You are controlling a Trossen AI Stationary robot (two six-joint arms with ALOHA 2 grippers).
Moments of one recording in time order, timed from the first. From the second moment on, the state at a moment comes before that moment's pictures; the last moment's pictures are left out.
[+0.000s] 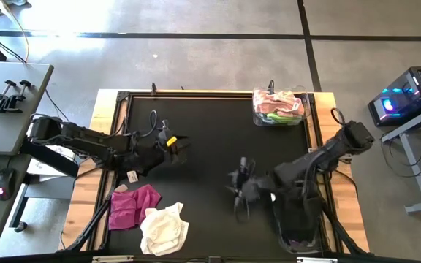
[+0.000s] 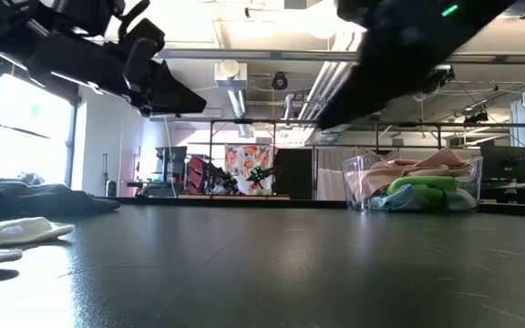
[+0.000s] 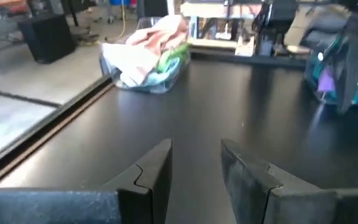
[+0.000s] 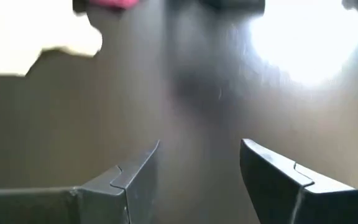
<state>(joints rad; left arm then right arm) 0.03 1.17 0.35 0.56 -0.30 -0.04 0.43 1.63 0.92 -0.10 0.51 0.33</state>
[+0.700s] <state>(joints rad) 0.31 1.17 0.35 0.65 -0.14 0.26 -0.15 1.63 0.65 0.73 0.10 -0.11</state>
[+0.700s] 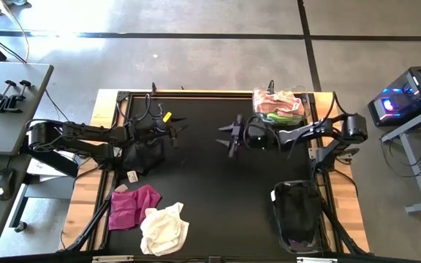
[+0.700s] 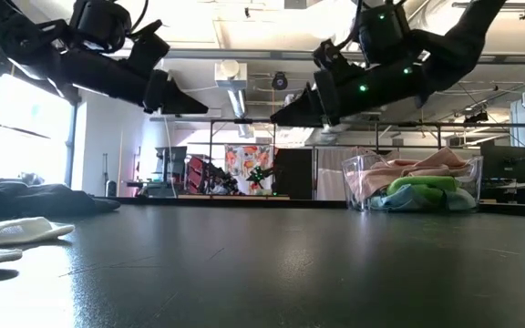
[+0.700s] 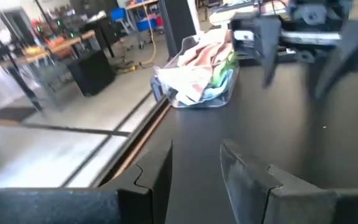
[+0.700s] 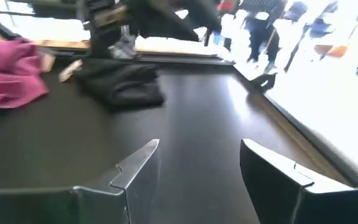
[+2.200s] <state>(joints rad) -0.33 1.10 0.68 -1.08 -0.46 -1.24 0.15 1.70 0.75 0.57 0.20 0.11</state>
